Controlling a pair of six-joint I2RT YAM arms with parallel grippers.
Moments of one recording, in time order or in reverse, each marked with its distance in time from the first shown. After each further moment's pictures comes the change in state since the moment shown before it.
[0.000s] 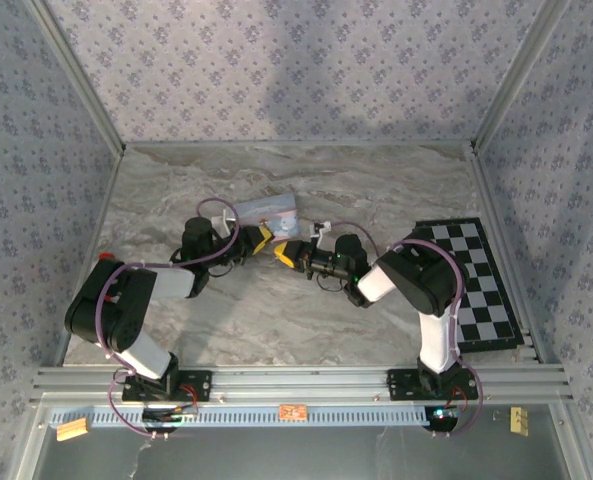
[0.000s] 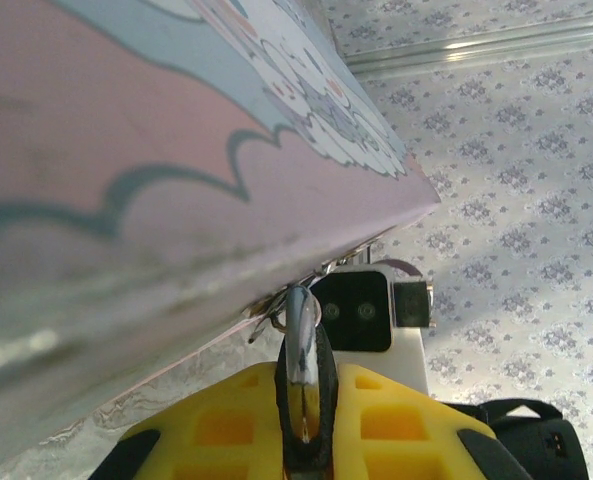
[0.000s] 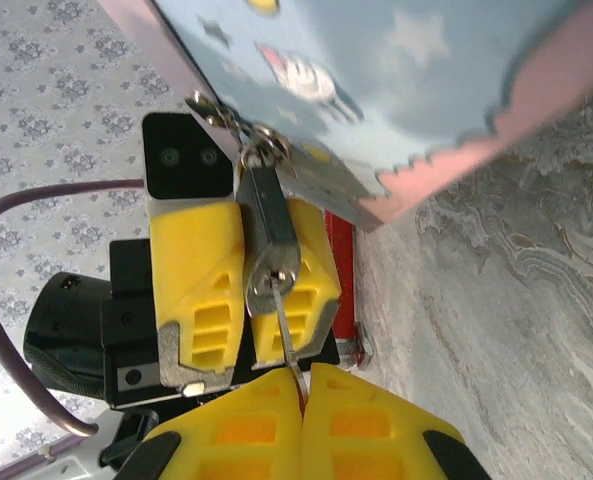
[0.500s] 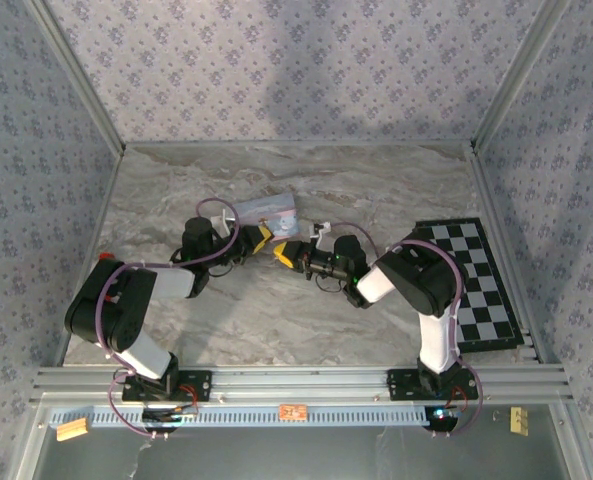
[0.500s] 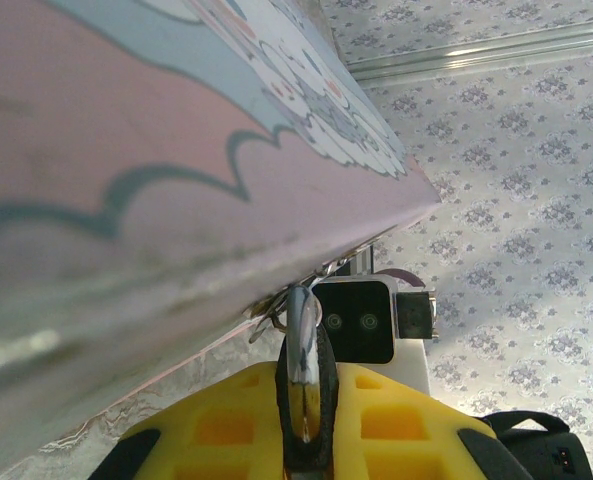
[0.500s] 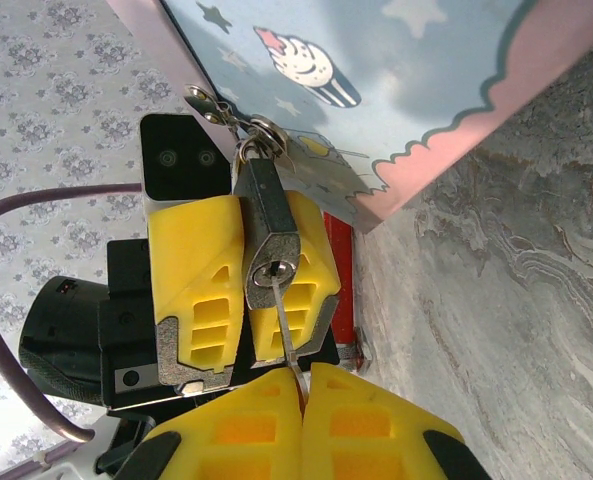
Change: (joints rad) left arm 0.000 0.002 0.000 0.004 -0.023 0.006; right arm 0.018 0.000 -0.001 0.000 0.032 0.001
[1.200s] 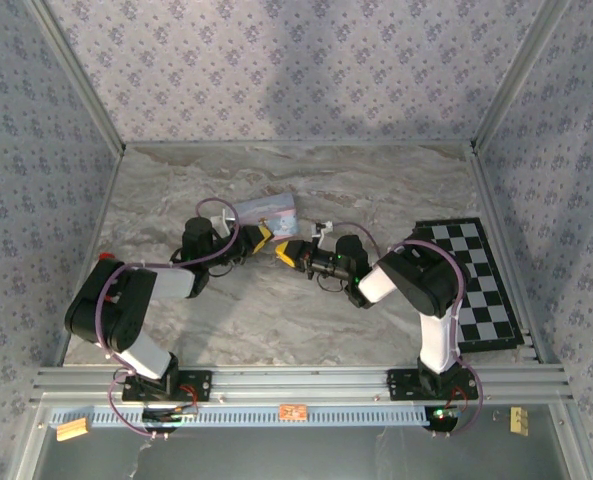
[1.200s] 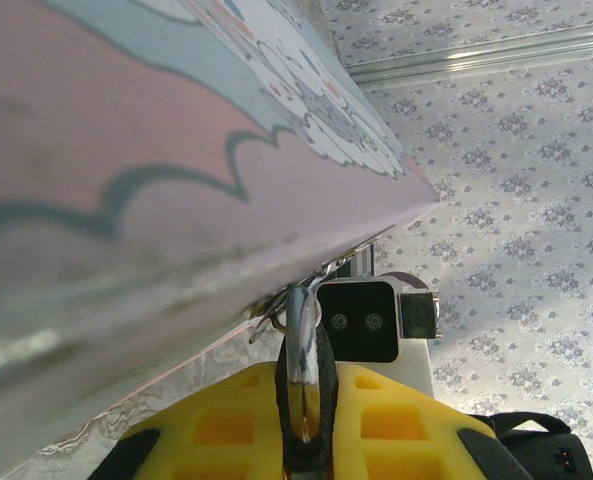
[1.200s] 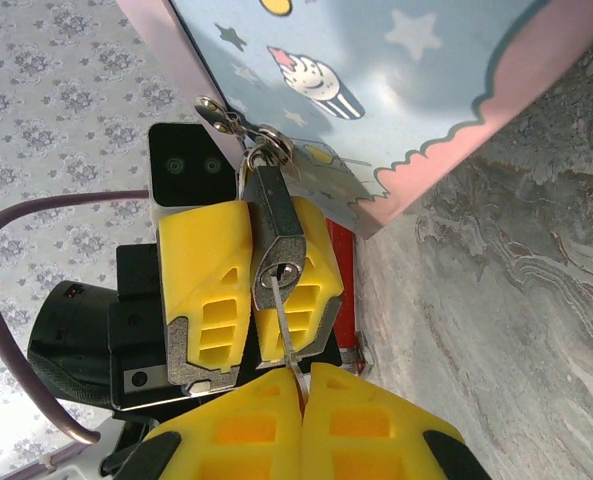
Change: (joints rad) left arm 0.000 0.000 0.000 0.001 -0.007 0.000; right arm -0.010 -0.011 -0.010 0.001 0.003 0.000
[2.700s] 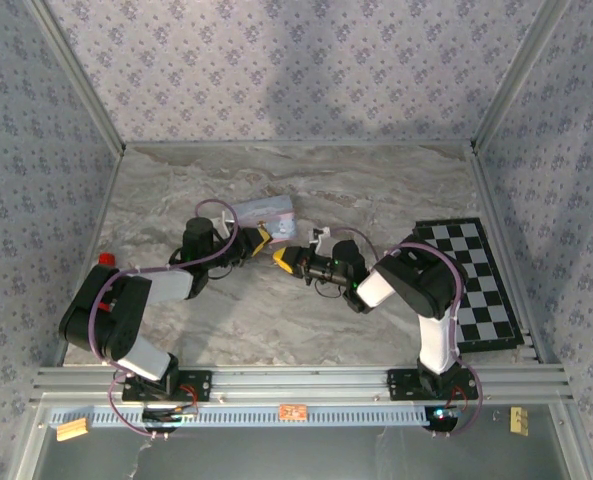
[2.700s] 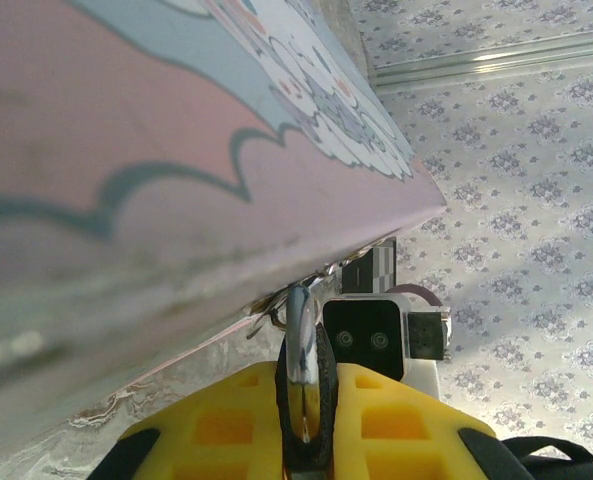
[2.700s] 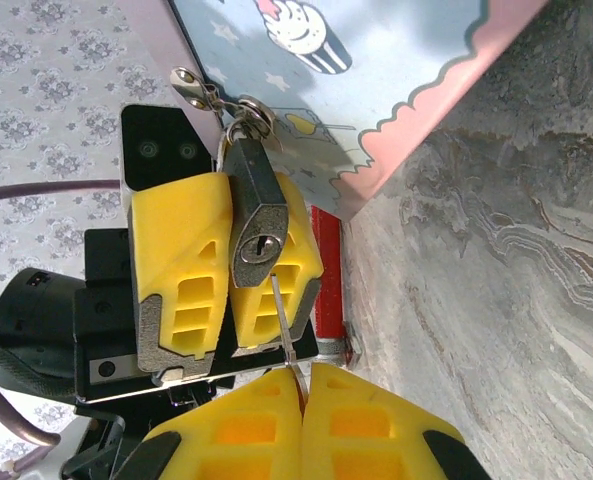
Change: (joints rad) left arm -0.009 -0.054 0.000 -0.114 -0.040 0.034; right arm 0.035 0.001 -0.023 0.000 0.034 -0.007
